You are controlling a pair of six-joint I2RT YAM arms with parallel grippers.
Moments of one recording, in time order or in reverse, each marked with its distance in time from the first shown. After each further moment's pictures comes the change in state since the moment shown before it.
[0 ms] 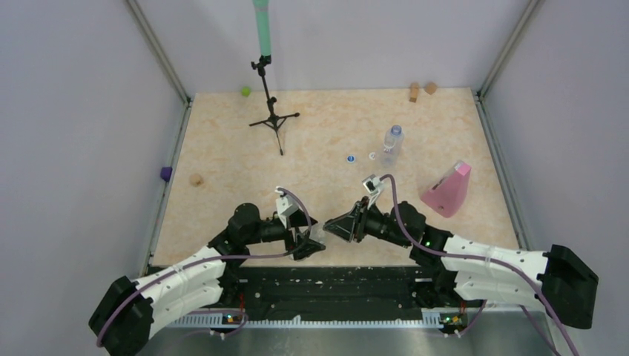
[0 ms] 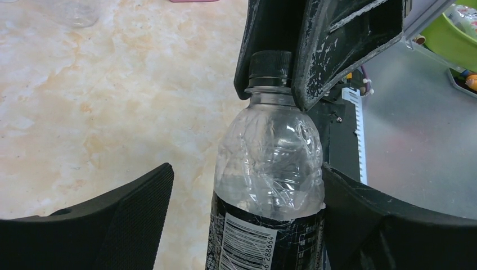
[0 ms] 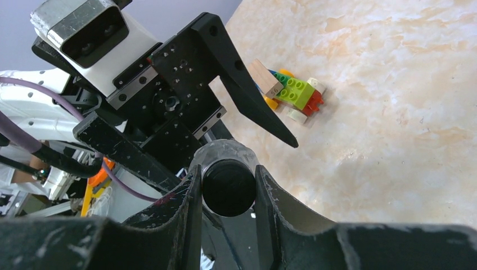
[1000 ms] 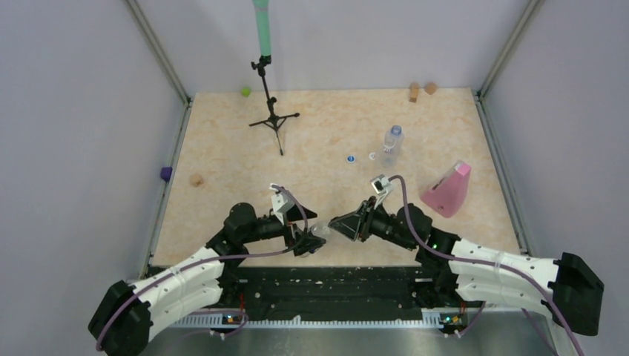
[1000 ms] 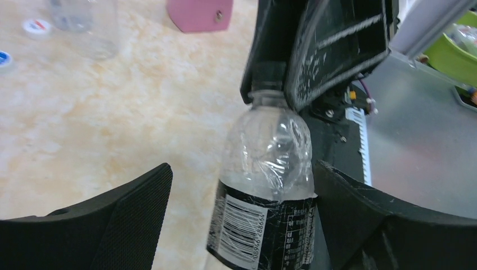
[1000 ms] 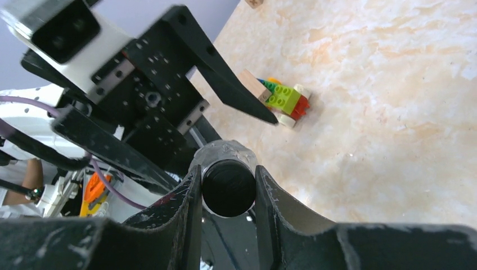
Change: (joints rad) left arm 0.005 0.009 0.022 0.040 0.000 -0.013; right arm 0.000 -0.088 -0.014 -0.057 0.079 0.009
